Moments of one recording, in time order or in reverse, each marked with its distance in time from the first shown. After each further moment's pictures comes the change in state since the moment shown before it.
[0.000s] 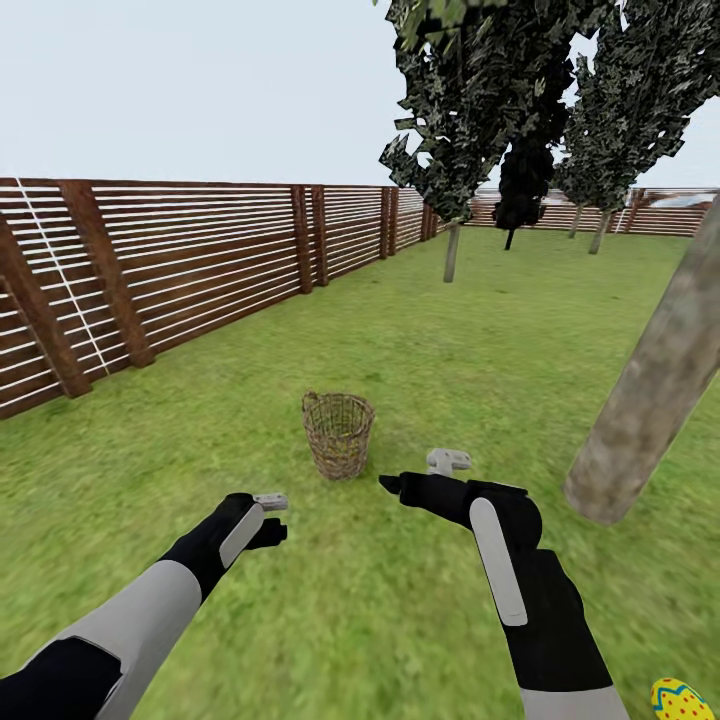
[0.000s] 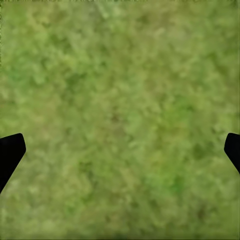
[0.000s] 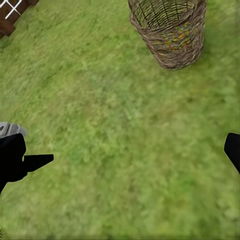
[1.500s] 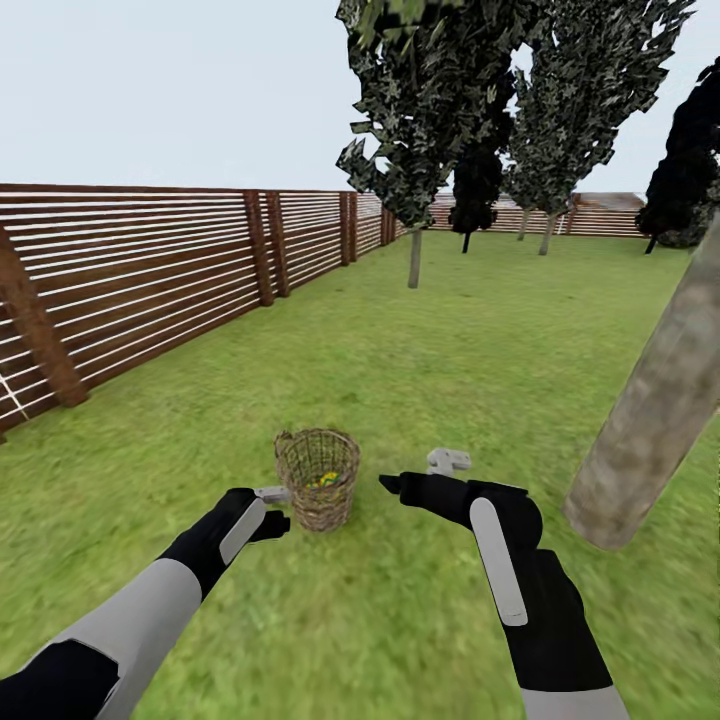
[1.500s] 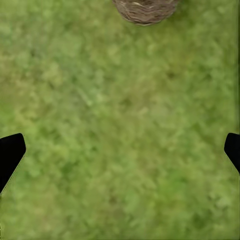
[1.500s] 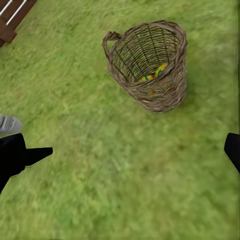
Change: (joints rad) left arm 0.003 0.001 -0.002 -0.052 -0.001 0.004 -0.001; right arm 0.000 0.000 -0.001 -0.001 0.000 0.000 0.000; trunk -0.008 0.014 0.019
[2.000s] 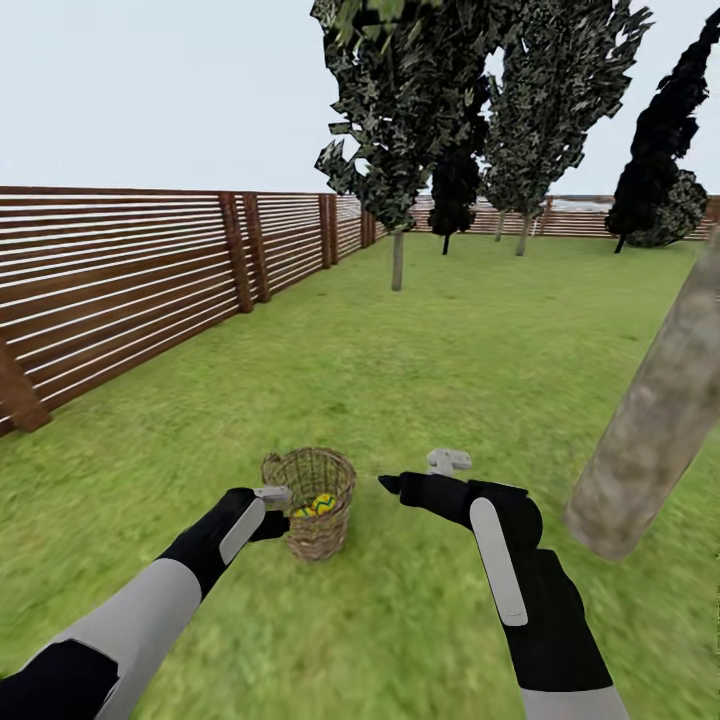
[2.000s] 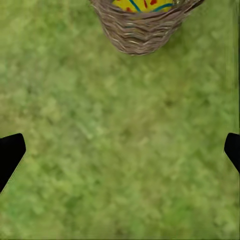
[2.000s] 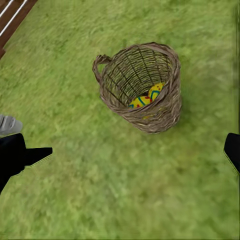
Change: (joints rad) left arm 0.000 0.001 0.000 0.000 -0.001 0.000 0.000; right arm 0.000 0.000 0.000 0.000 0.000 0.000 0.000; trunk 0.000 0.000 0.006
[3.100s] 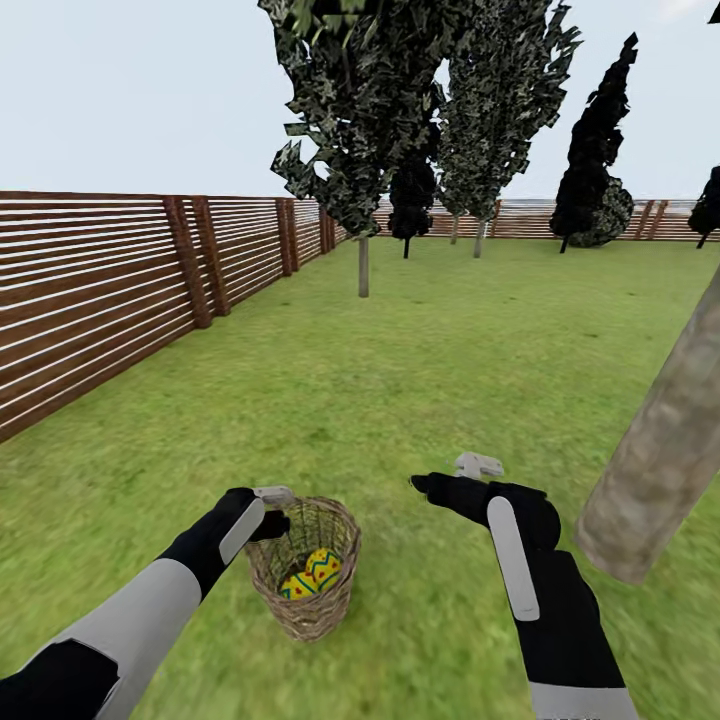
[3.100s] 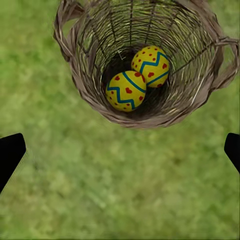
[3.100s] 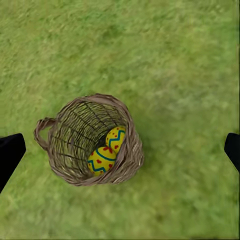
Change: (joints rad) left arm 0.000 0.000 0.002 0.000 0.001 0.001 0.000; right arm 0.000 -0.004 -0.094 0.010 0.018 0.001 -0.134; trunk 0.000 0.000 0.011
